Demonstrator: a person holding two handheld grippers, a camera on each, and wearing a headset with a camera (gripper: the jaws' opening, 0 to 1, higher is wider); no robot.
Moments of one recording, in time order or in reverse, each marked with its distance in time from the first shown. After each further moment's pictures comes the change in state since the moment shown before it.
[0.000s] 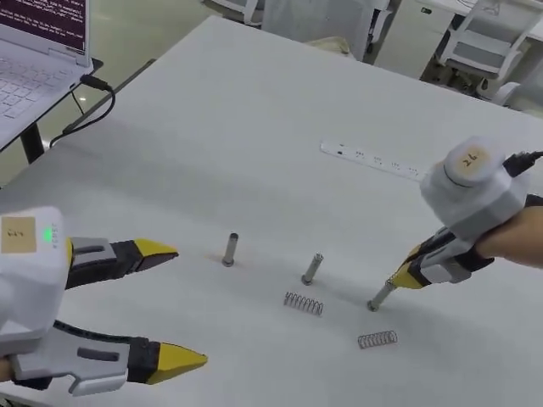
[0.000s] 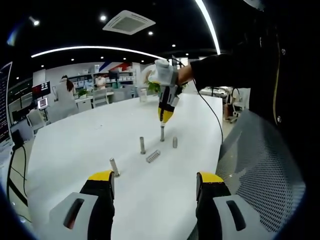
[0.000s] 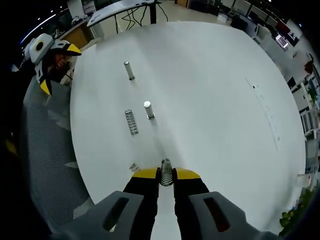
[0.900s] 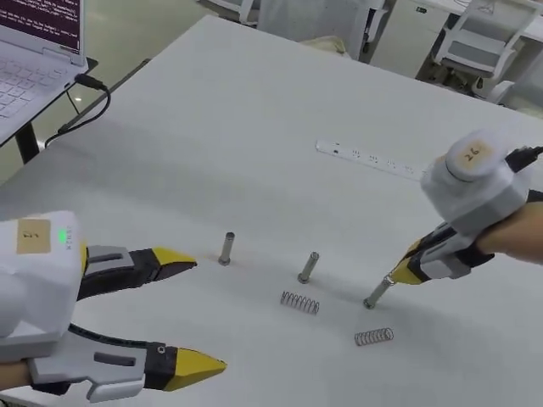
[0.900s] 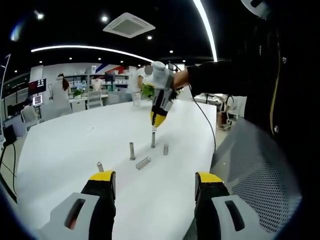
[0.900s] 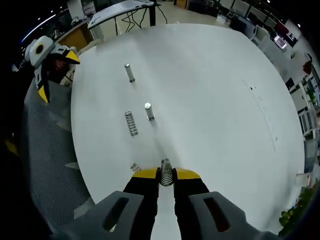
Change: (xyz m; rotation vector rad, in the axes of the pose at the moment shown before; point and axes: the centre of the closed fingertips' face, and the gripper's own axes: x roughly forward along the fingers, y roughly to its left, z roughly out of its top) left arm 0.012 -0.017 0.006 -0.041 -0.036 -0.063; right arm -0.008 0.000 0.001 0.000 -0.014 -0.012
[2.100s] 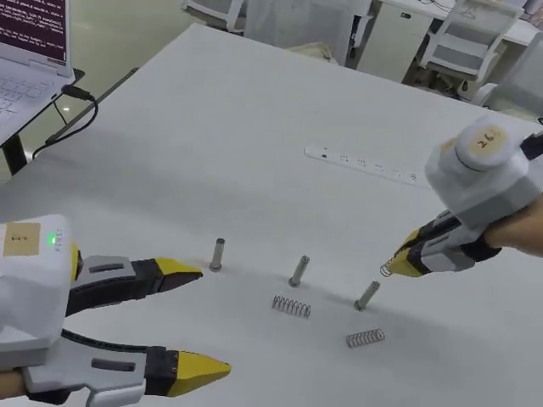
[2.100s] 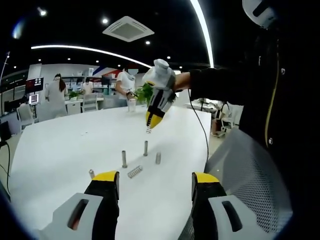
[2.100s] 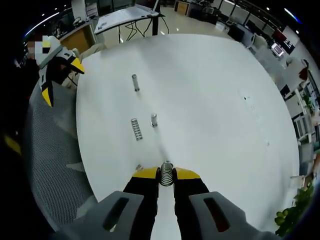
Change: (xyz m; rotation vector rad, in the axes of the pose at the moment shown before) left arm 0.003 -0.013 0.020 -0.039 -0.062 -0.054; right arm -0.024 0.007 0.010 -0.024 -0.049 -0.035
